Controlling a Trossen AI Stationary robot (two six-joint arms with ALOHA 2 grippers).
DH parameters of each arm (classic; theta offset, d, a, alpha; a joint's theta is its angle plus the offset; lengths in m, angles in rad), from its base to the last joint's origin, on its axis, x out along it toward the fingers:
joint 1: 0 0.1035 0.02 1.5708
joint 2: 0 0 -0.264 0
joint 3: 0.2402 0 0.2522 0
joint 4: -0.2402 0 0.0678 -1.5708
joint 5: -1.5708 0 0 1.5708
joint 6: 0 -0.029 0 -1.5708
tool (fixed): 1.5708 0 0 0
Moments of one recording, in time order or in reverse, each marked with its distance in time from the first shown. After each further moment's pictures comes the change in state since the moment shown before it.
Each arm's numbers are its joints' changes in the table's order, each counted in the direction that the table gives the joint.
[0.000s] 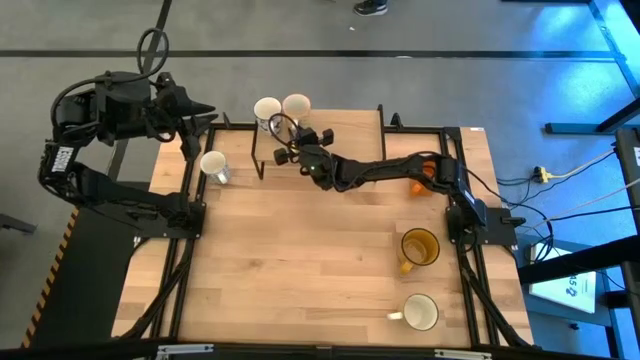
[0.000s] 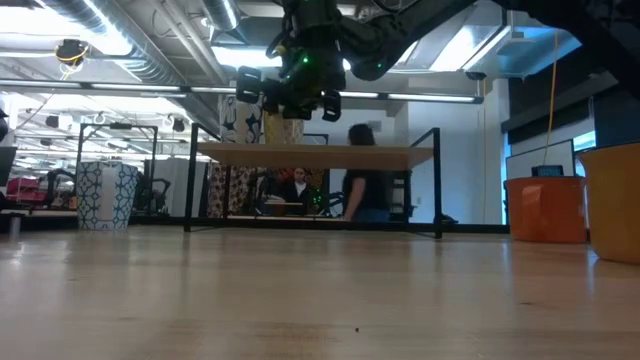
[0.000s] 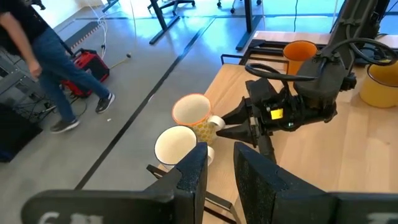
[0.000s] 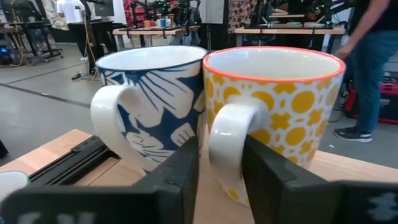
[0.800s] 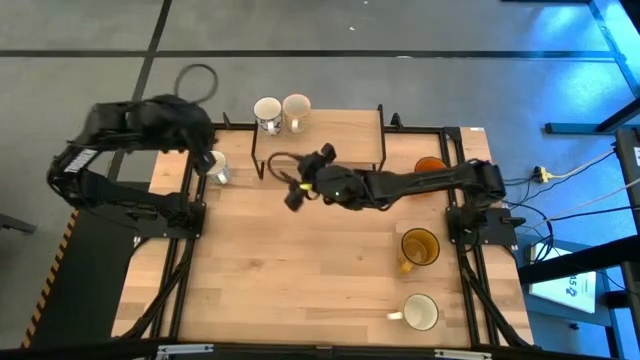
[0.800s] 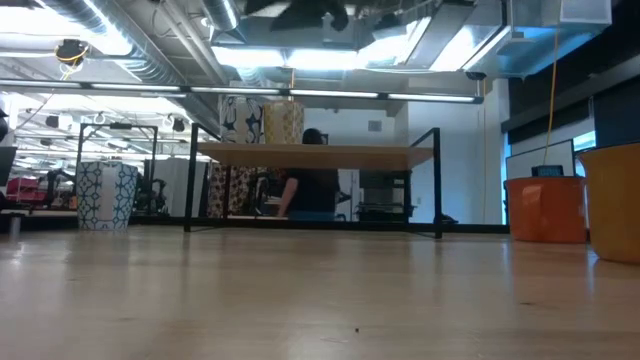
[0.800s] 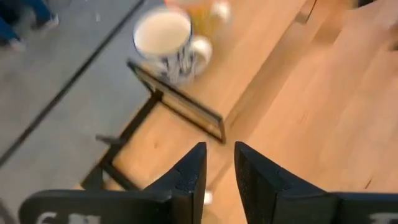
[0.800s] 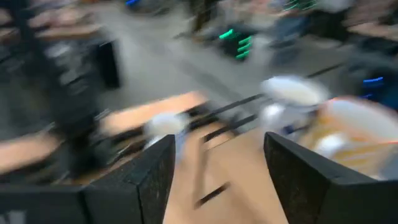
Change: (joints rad) left arm 0.011 0.027 -0.251 -0.176 0.011 0.275; right arm 0.218 0.327 0.002 -0.502 0.303 0.048
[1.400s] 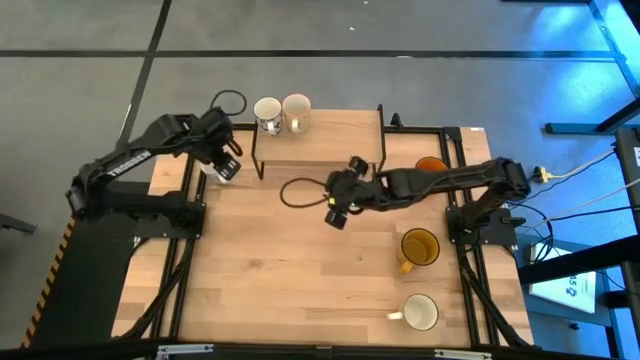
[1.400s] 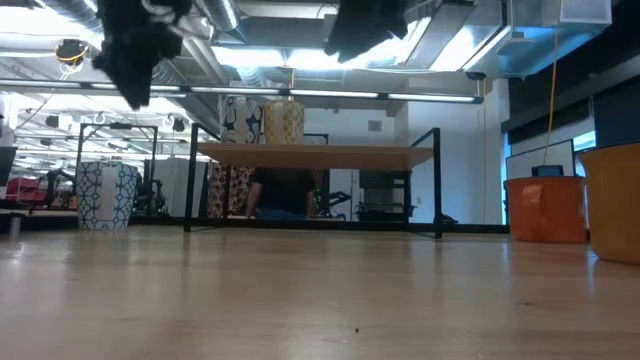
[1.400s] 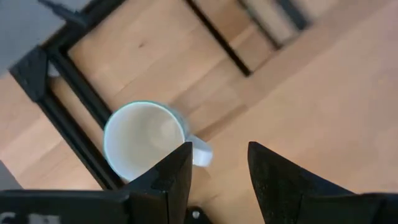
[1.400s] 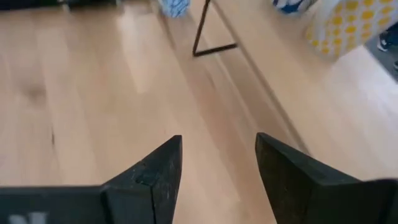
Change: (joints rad) left arm 0.330 -0.004 -0.555 0.207 -0.179 0.085; right arm 0.048 0.177 -0.089 -0.626 0.127 -0.119
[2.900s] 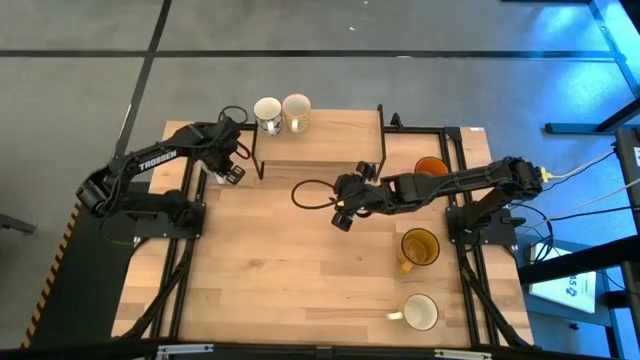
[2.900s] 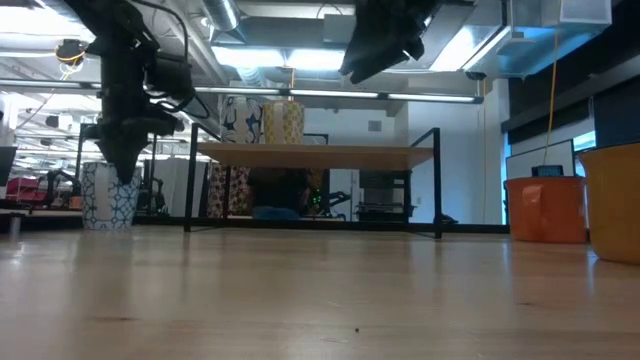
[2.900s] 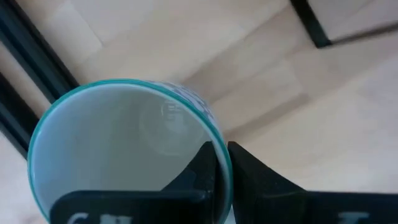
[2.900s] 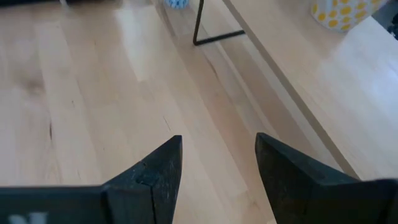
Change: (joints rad) left arm 0.196 -0.107 -0.356 0.314 -0.068 -0.109; right arm 0.011 0.079 -0.193 0.153 0.003 -0.037
